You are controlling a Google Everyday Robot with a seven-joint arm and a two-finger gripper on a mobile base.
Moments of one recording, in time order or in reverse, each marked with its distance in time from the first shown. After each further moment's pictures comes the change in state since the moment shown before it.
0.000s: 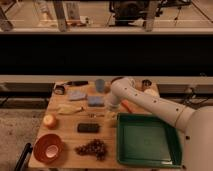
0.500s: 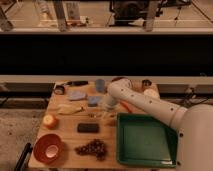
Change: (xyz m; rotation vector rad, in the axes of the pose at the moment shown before) arm -0.010 -0.002 0.017 -0.020 -0.018 -0.019
